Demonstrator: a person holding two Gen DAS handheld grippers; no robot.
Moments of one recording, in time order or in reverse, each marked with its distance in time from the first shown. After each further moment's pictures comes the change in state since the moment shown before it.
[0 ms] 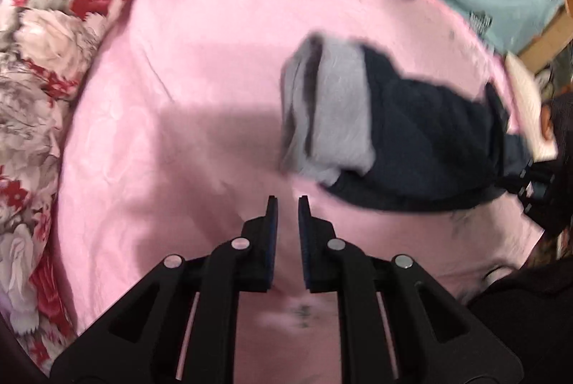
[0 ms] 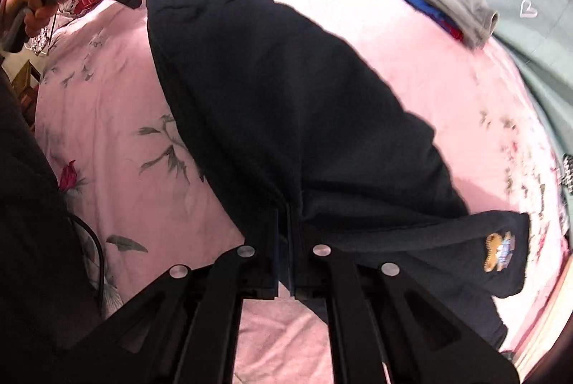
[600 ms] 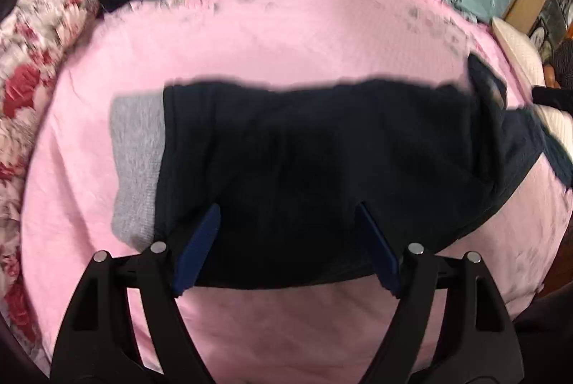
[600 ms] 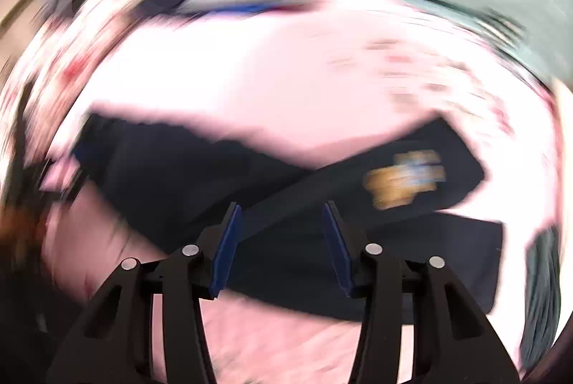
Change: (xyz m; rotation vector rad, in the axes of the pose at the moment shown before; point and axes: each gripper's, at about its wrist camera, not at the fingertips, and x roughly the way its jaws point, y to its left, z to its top) left arm 0.043 -0.138 0.017 0.185 -0.091 0.085; right arm -0.058 -0.160 -0.030 0.684 -0.057 -0.092
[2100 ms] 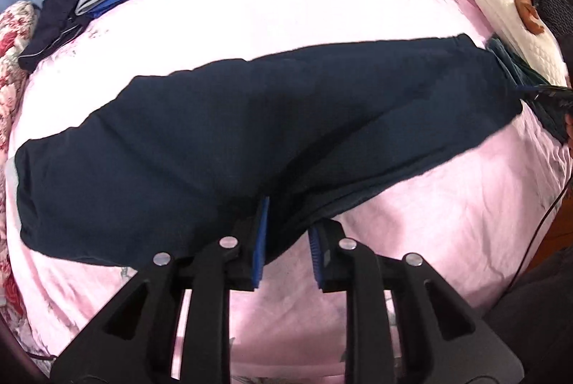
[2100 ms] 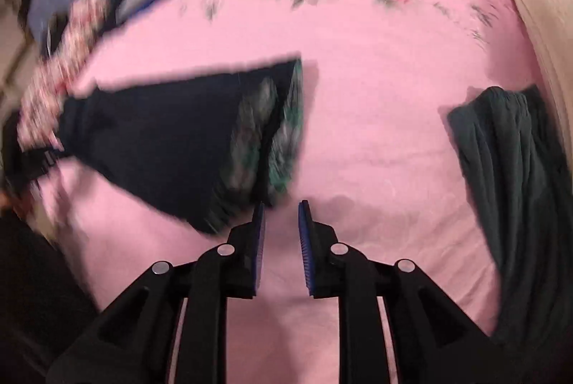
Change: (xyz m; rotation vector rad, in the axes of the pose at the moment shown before) left arm 0.032 -0.228 -0.012 0.186 0.170 0.046; right arm -0.023 -0.304 -0.149 0.136 0.035 0.234
